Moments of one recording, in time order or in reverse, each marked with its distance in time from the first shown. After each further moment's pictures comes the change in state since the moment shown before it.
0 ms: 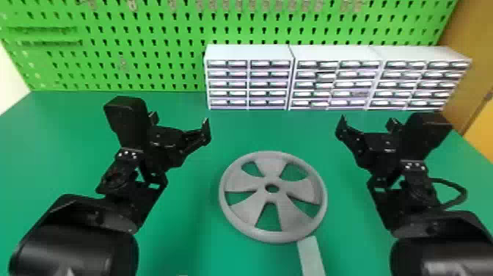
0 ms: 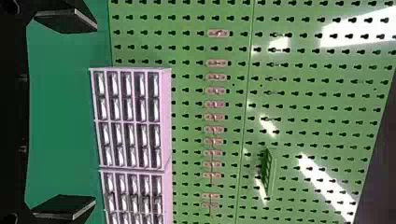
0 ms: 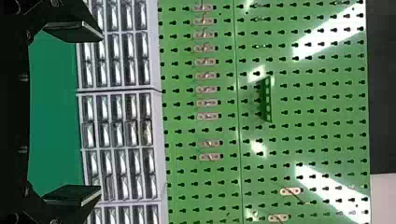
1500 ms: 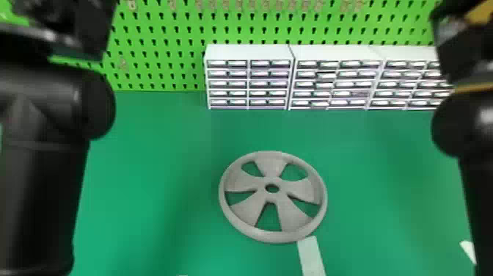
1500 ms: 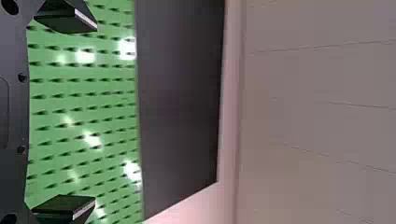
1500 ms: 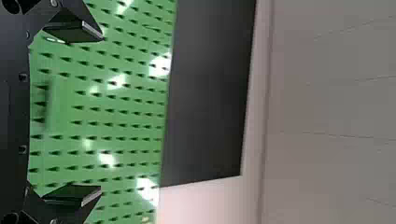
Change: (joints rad) left arm -0.564 0.046 0.003 0.044 -0.049 -0.333 0.035; right arm -0.489 -0.086 0.004 -0.084 0.054 -0.121 0.038
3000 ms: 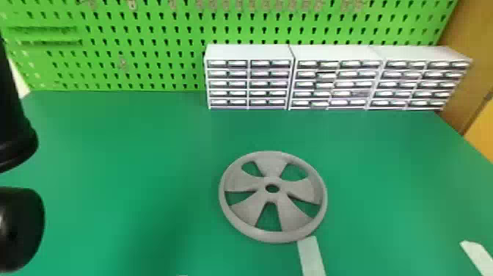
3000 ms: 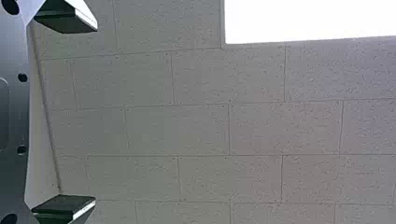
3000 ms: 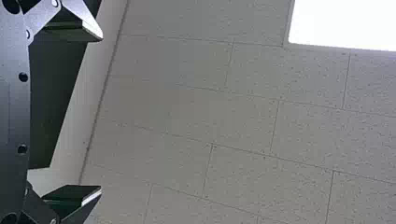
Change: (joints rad) left arm -0.413 0.043 -0.014 -0.130 -0.073 -0.133 0.052; right arm -0.423 -0.101 0.045 -0.108 0.073 -0.065 -0.060
